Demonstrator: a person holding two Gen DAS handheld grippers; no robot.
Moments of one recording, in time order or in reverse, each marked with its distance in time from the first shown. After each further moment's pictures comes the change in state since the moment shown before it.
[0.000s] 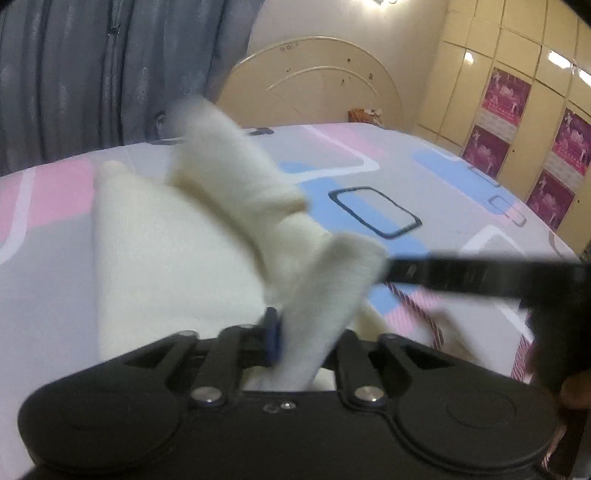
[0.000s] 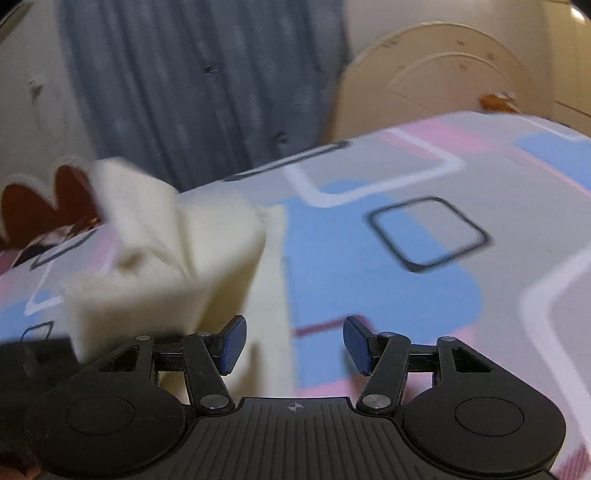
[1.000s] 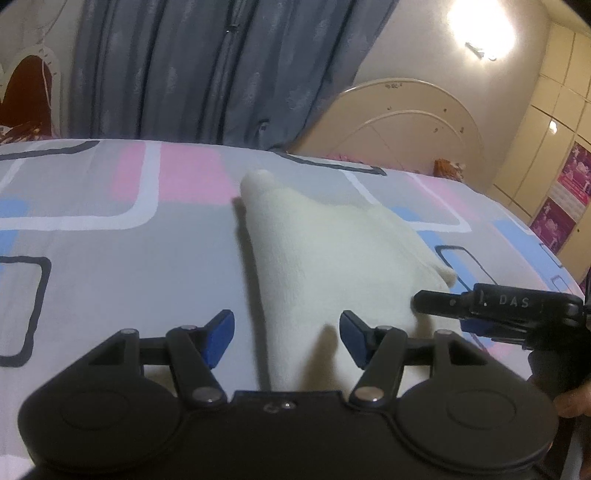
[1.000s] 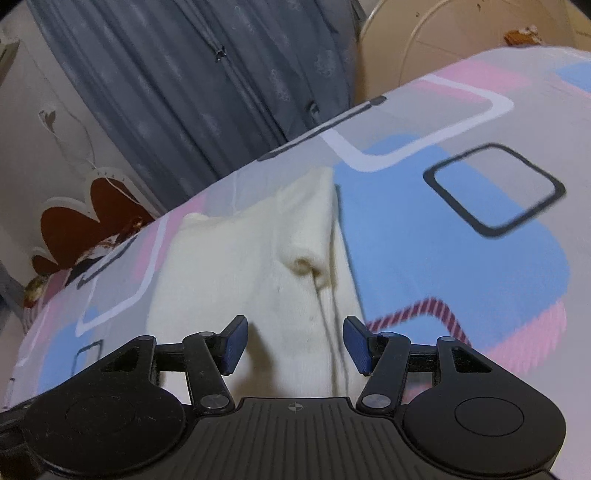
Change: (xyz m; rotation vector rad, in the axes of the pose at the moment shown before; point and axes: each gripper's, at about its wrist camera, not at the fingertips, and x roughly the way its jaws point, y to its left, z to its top) left arm -0.026 0.090 0.006 -0.269 -0.070 0.187; right arm 0.054 0.010 0.015 0.111 0.112 0.210
